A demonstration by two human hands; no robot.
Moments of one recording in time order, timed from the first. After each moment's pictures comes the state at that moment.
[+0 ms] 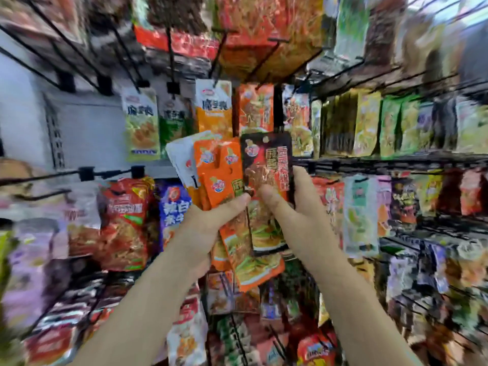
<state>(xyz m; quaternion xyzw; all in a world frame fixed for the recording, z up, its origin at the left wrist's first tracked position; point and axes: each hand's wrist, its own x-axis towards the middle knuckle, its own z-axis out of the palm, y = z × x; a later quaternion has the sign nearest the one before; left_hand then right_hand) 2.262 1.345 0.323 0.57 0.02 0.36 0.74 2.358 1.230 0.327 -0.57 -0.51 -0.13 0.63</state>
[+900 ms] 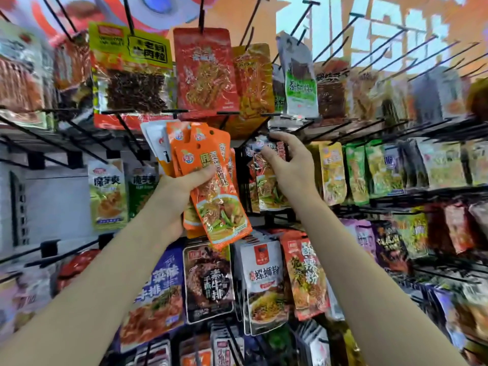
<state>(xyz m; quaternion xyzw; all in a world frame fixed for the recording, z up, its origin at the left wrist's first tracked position) 2.326 1.361 0.455 0.63 0.01 0.42 0.65 2.503 1.247 0.467 -0.53 -0.44 -0.32 0.65</state>
